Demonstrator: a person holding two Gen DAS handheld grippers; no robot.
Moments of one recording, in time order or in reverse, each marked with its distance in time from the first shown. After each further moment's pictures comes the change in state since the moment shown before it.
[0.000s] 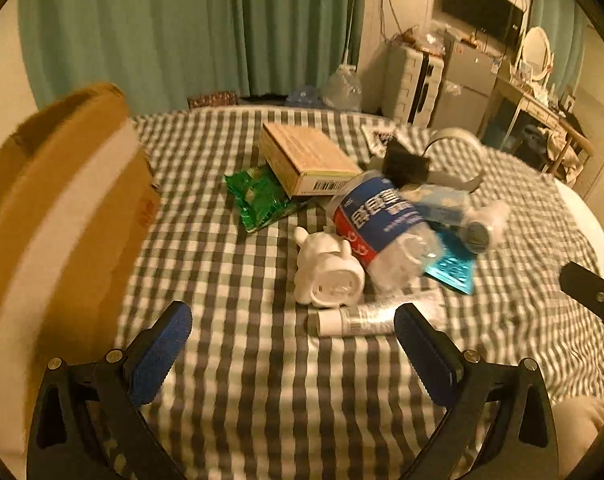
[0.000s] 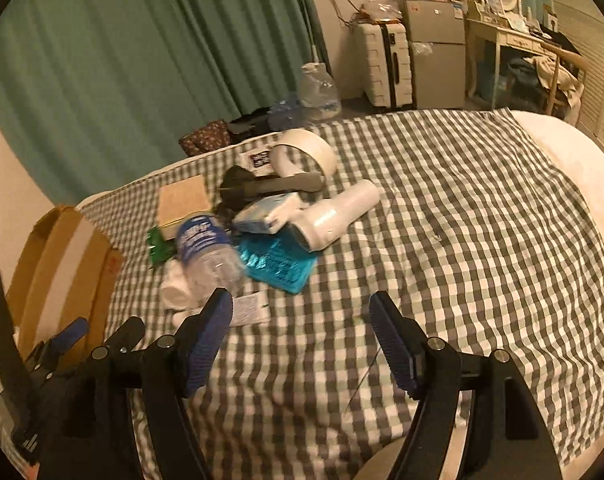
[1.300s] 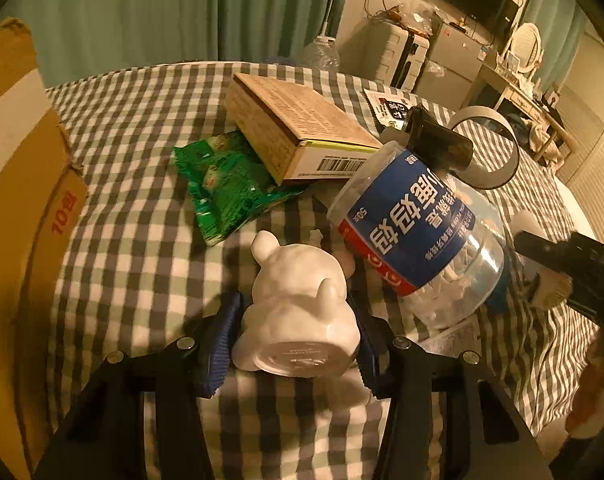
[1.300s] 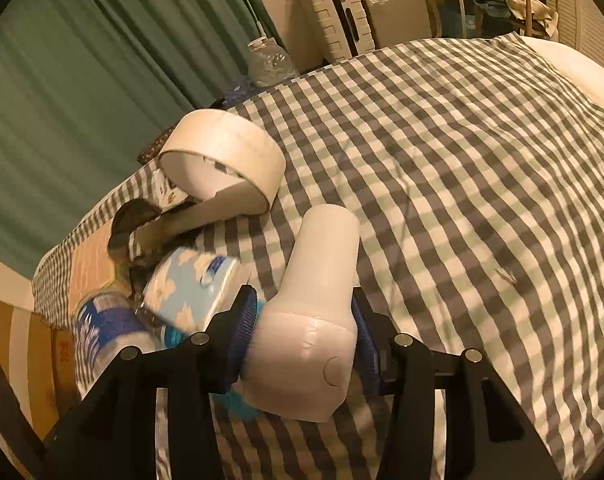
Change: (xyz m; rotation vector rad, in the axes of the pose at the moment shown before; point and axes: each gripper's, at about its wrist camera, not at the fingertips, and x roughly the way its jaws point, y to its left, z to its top) left arm 0.065 0.031 0.011 0.005 0.083 -0.148; right arm 0.101 -0.039 0.021 0.212 0.089 -0.014
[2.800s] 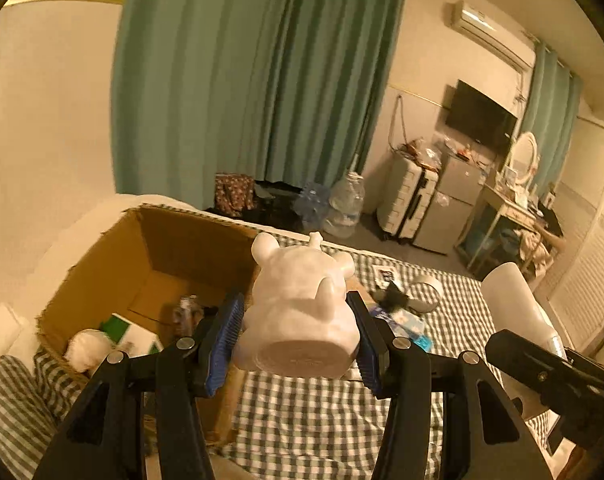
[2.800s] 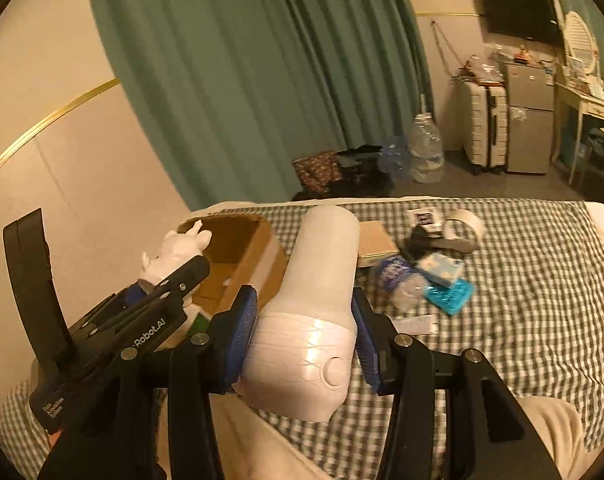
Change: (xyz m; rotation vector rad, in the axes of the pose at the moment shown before) left arm -0.290 0.054 -0.026 -0.139 -0.427 0.059; right arm -0.258 0.214 -0.114 -0.458 -0.175 0.307
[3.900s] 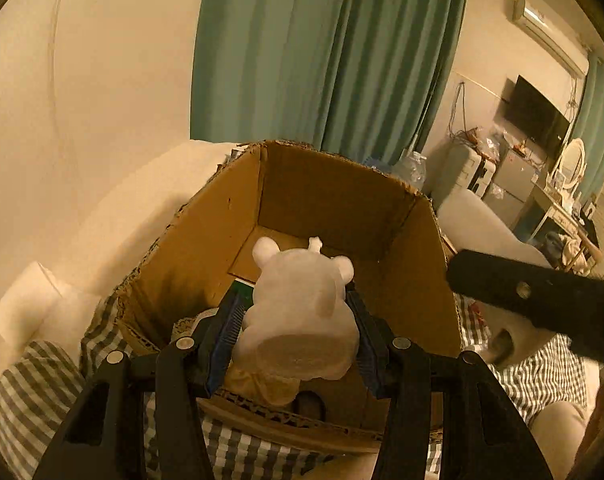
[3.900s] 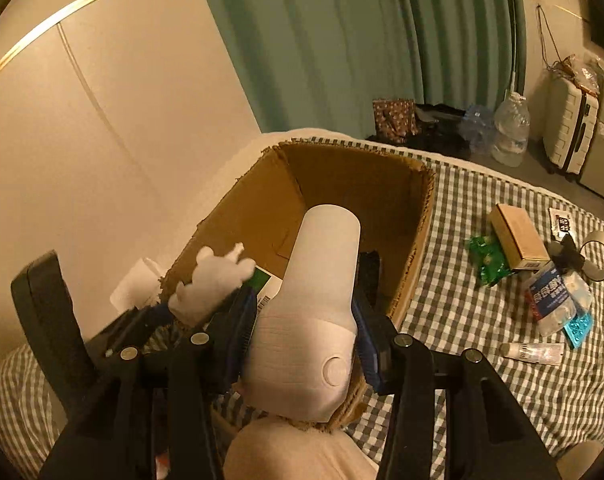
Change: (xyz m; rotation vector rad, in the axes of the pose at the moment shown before) left arm 0.046 0.152 -0.042 -0.080 0.103 0.121; right arm 0.168 0.139 -0.002 -0.164 0.244 0.123
